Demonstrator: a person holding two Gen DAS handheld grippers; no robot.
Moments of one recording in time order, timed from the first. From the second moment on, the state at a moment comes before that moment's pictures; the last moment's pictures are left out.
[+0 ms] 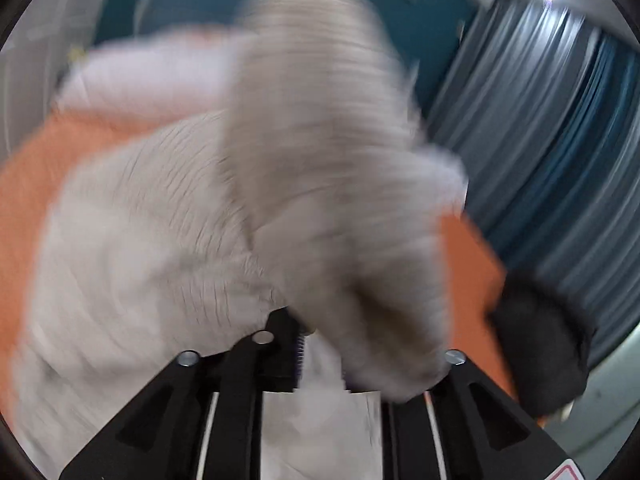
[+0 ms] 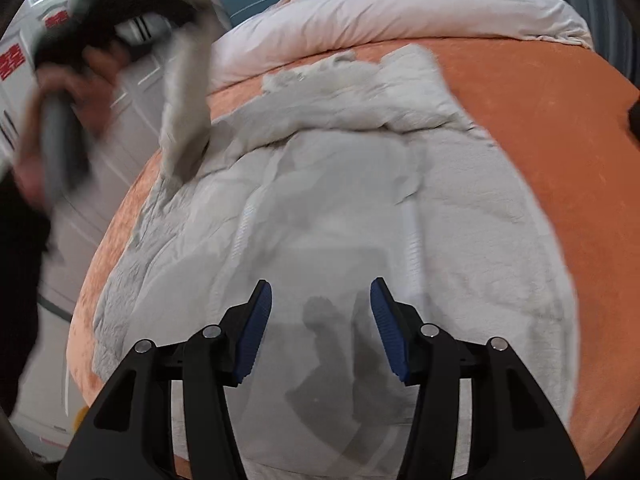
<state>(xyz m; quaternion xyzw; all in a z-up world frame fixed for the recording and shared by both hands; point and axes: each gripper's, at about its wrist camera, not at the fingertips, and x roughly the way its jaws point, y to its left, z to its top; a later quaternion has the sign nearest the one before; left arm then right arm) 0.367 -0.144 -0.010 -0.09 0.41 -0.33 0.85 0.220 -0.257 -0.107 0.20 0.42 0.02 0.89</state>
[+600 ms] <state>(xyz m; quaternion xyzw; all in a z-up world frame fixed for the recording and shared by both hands) 0.456 0.021 -0.102 -0.13 0.45 -0.06 0.88 0.429 -0.330 -0.120 0.26 0.41 0.02 0.87</state>
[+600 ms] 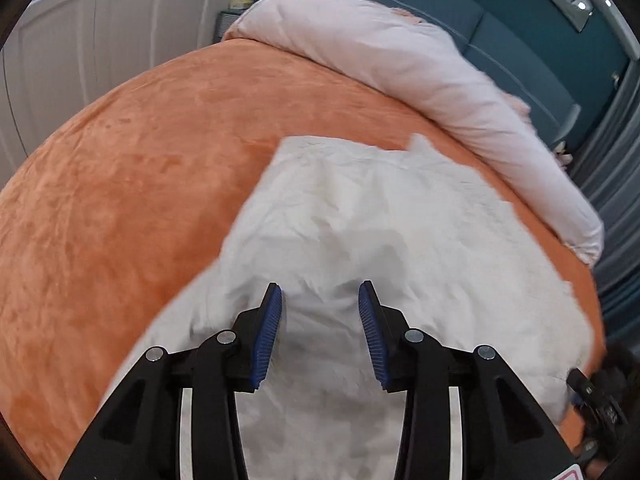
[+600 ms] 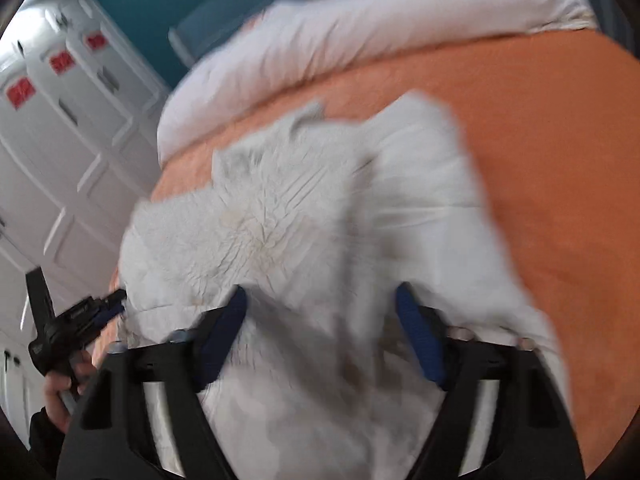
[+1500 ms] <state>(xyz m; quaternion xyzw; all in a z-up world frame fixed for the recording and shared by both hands) 0.444 -0.005 -0.079 -0.01 0.38 0.02 0.92 0.447 -0.271 -0.042 0.13 0.30 -0.01 0.94</state>
